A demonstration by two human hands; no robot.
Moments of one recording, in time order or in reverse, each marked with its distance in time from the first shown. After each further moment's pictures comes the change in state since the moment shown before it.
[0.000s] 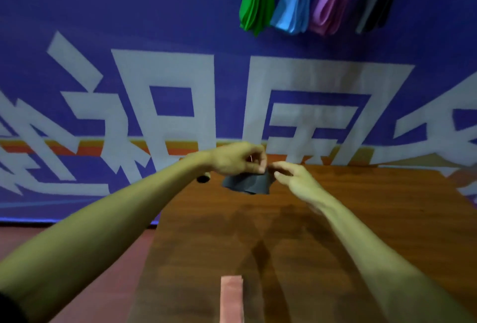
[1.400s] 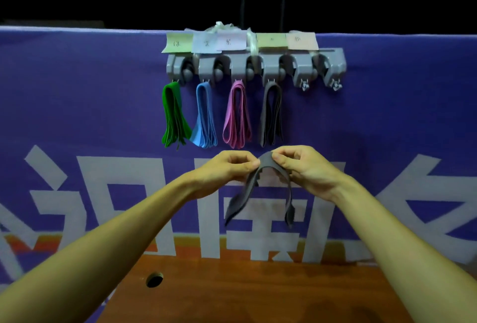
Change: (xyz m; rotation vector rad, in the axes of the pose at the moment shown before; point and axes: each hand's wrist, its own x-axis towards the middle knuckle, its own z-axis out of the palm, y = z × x) left_hand 0.138 0.177 -0.066 -0.426 0.383 0.106; right_hand 0.028 -0.079 -0.286 0.340 -0.121 -0.454
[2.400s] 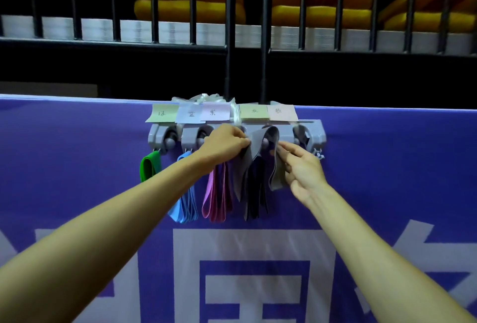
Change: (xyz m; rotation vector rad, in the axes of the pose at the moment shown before) left_hand 0.118 0.121 -0.053 0.510 0.523 0.133; right_hand 0.090 -0.071 -0.047 0.492 0.561 -0.204
